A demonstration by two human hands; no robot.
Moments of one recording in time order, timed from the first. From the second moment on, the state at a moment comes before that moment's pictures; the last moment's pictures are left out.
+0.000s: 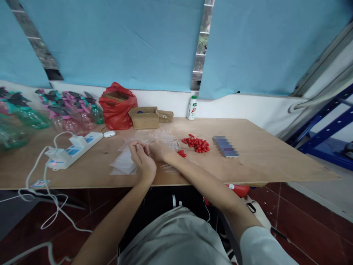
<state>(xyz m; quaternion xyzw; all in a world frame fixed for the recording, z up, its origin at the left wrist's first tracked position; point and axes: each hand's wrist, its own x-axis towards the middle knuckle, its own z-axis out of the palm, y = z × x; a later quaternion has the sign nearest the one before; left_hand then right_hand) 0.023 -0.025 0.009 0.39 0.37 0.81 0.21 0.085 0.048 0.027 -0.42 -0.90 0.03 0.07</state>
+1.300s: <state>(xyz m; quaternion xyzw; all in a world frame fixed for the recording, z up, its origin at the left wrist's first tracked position) 0.011 0.004 -0.006 0.43 0.37 0.68 0.47 0.212 0.073 0.053 -0.56 -0.80 0.02 0.21</state>
